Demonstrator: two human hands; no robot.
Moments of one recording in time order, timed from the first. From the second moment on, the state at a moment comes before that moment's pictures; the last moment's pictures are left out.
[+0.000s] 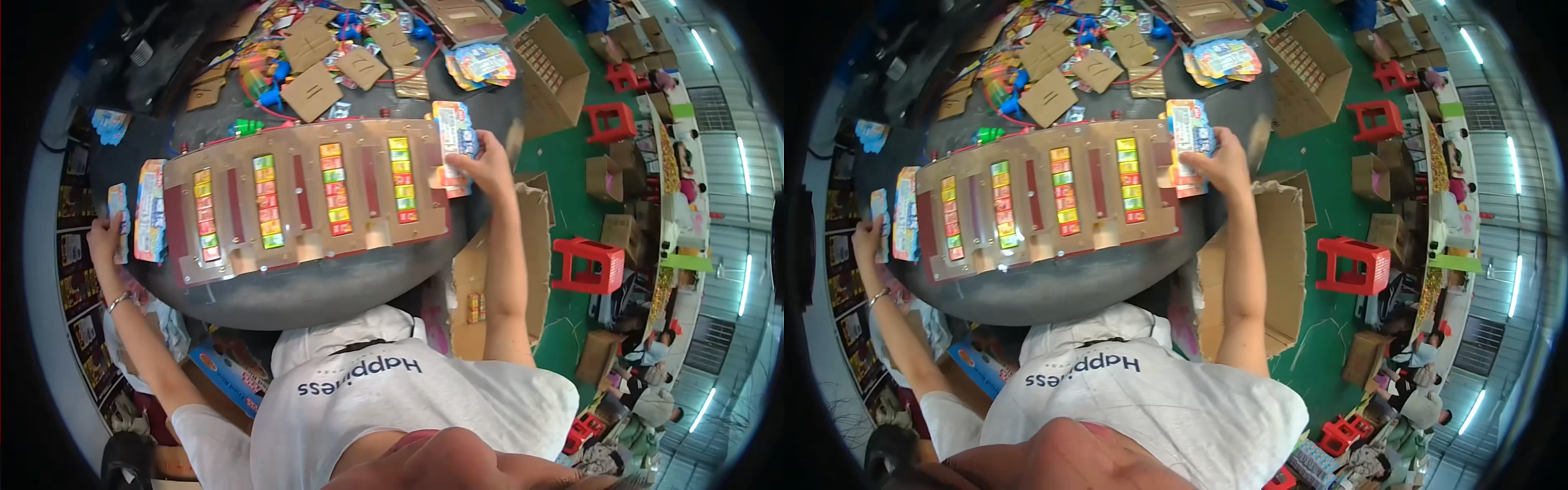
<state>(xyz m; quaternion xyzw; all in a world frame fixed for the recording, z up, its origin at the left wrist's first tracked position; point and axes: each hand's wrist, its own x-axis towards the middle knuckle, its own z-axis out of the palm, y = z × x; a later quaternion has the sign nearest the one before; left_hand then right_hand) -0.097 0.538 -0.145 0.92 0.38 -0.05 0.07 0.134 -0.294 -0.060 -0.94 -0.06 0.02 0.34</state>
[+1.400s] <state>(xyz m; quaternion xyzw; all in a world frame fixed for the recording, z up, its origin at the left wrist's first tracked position) -0.020 0.048 0.010 0.98 -0.14 -0.01 0.14 0.049 -0.227 0.011 -0.95 -0.19 0.08 0.22</state>
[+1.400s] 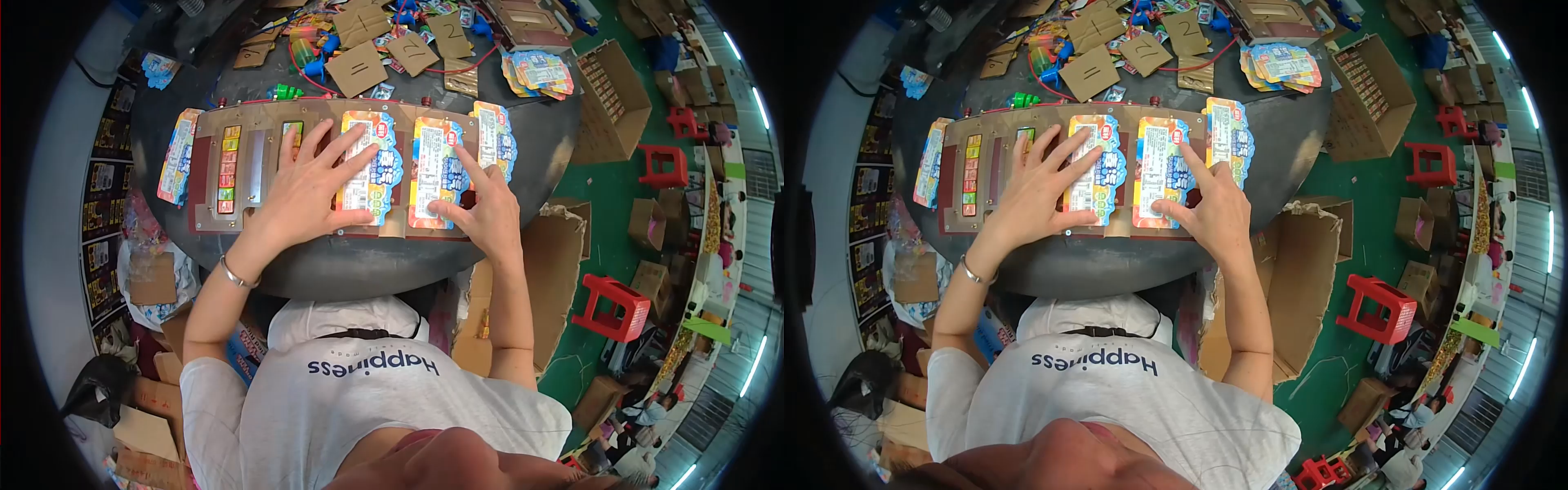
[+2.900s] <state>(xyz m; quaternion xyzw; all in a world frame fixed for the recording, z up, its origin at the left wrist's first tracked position) -0.081 0.201 -0.003 0.98 0.01 0.10 0.16 0.010 -0.042 0.010 -0.93 -0.31 -0.02 0.18</state>
